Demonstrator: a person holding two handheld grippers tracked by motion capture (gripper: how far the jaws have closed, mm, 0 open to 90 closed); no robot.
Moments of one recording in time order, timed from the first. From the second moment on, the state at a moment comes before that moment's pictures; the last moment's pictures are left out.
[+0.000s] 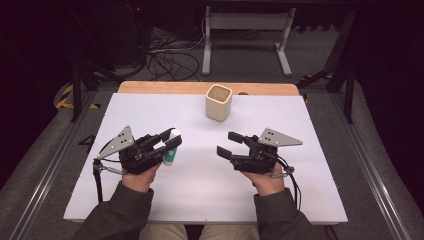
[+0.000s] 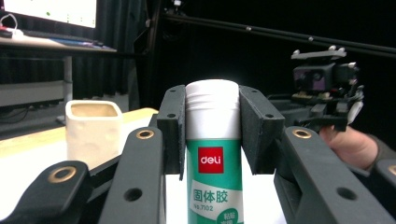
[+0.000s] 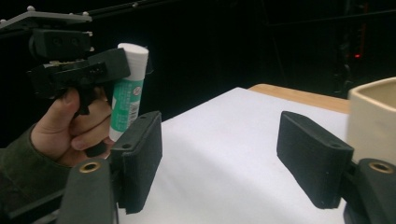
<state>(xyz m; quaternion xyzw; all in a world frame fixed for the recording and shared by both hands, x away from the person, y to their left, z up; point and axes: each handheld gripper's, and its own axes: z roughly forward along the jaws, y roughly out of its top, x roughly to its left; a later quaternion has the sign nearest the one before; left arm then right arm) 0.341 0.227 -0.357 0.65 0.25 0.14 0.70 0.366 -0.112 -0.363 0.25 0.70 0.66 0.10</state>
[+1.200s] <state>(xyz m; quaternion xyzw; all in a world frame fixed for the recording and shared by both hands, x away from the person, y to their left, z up) 0.329 0.200 -0.366 0.64 0.21 0.11 0.73 0.360 -0.041 -0.386 0.19 0.70 0.68 -0.06</state>
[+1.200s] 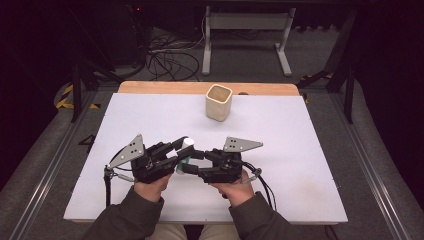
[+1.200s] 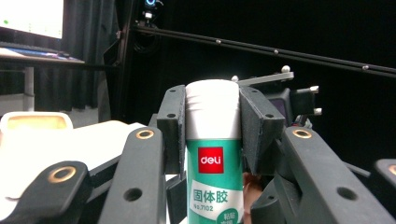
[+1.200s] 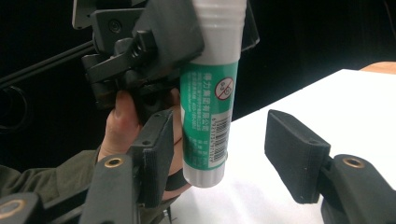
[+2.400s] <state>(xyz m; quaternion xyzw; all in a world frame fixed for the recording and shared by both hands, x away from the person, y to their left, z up) 0.332 0.198 -0.368 0.64 0.22 0.10 0.73 0.356 -0.037 -0.385 0.18 0.73 0.66 -0.03</state>
